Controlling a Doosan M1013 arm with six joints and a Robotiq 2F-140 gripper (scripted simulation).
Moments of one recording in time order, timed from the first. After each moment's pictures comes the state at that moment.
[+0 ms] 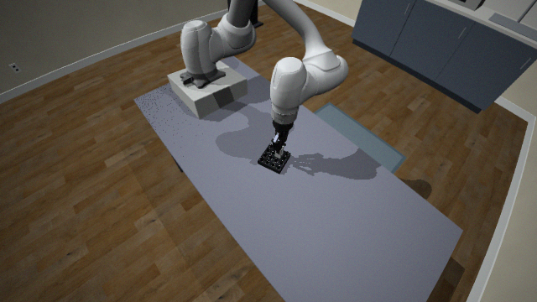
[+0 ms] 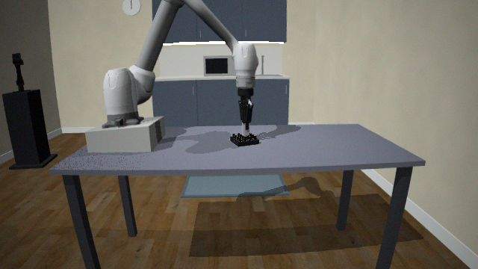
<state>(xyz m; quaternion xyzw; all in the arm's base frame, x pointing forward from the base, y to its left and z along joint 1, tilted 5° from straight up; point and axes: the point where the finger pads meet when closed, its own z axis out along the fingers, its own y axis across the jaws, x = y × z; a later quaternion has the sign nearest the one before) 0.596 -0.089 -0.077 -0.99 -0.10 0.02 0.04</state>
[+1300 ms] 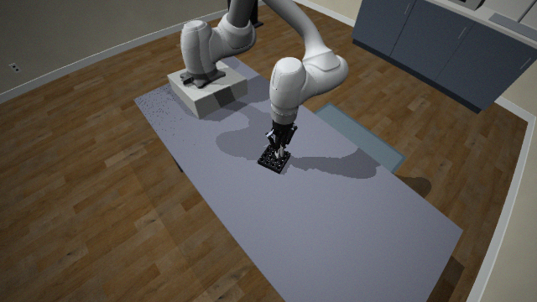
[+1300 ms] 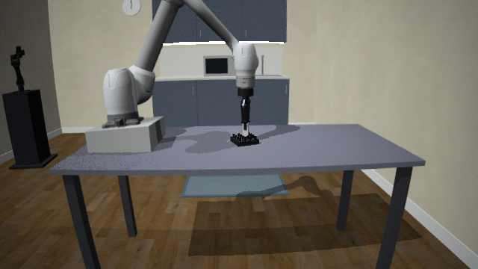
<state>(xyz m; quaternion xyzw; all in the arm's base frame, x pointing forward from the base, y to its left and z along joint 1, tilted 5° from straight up) 0.596 -0.089 -0.077 -0.98 0.20 0.03 0.03</state>
